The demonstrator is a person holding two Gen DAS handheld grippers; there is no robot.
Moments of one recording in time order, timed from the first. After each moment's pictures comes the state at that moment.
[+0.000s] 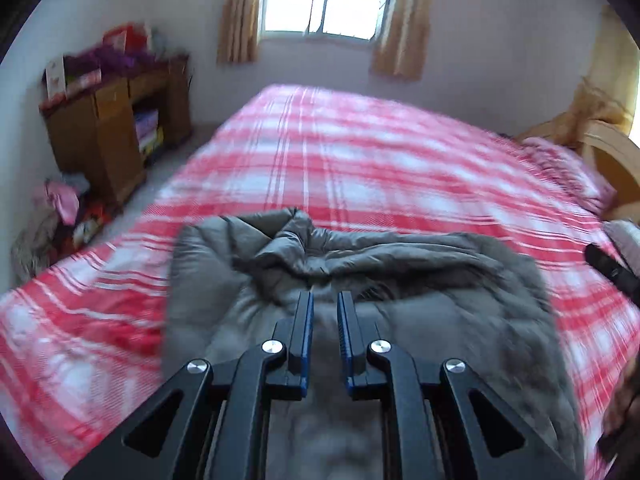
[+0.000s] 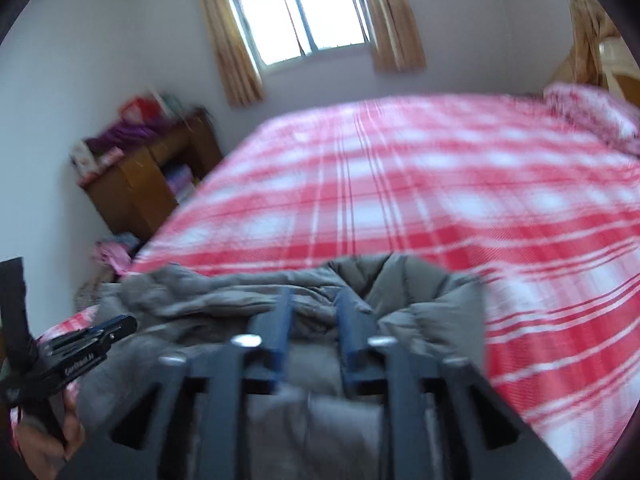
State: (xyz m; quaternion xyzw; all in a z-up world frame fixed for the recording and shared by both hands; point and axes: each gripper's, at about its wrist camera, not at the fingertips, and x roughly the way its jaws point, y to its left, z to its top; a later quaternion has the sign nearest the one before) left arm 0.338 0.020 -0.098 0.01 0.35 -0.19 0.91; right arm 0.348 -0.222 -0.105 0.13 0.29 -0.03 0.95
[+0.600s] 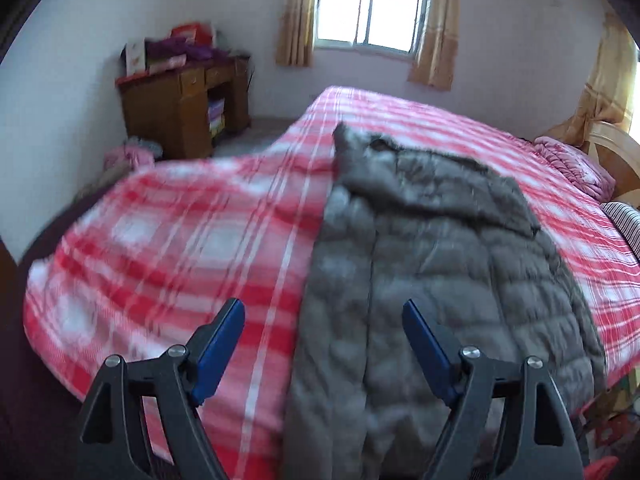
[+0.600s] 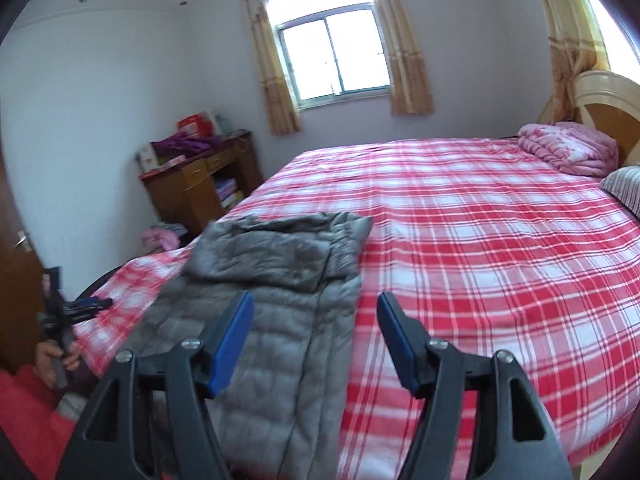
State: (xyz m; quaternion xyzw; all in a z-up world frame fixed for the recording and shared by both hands) left arm 0.070 0.216 -0.128 -0.01 0.37 -0.11 0.92; right arm -0.043 -0.249 -0.017 0.09 0.25 0.03 0.96
